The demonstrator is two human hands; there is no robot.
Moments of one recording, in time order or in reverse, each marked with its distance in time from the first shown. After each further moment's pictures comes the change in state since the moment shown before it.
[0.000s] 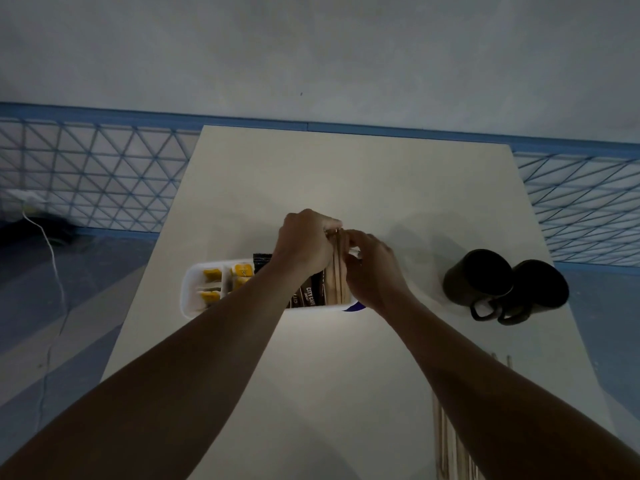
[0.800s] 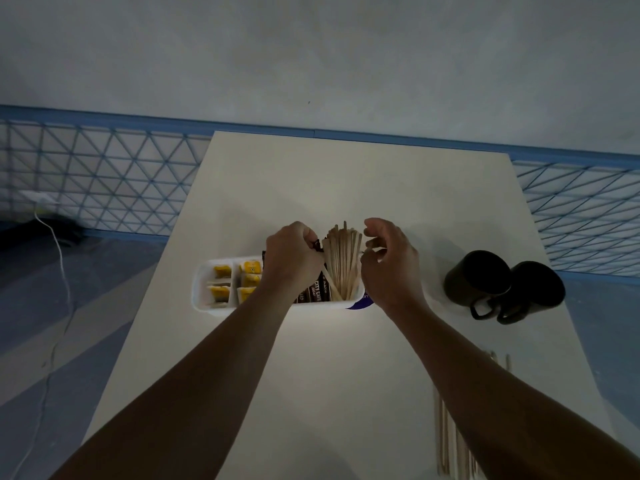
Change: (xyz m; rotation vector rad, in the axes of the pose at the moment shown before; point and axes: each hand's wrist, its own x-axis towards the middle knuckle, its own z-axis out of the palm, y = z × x) left_hand -0.027 -0.025 -0.001 -0.106 0.150 -0.177; right_hand -0.019 -0.006 -0.017 0.259 0.242 -0.036
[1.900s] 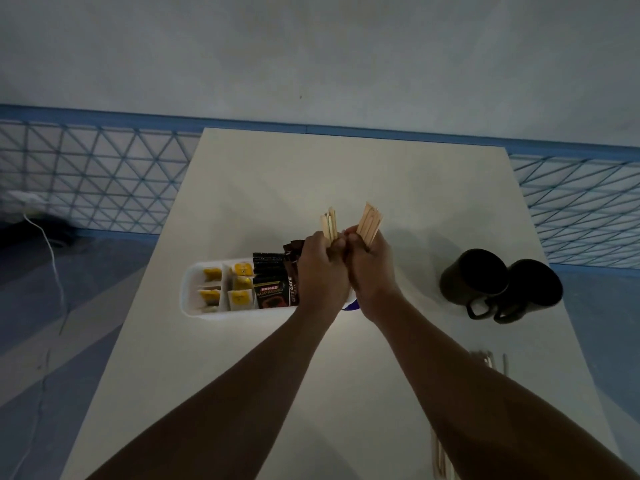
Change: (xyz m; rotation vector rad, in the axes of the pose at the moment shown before) left_hand -0.016 0.023 0.062 -0.471 0.101 -0.057; right_hand 0.010 -0.005 0.024 0.611 -0.094 0.382
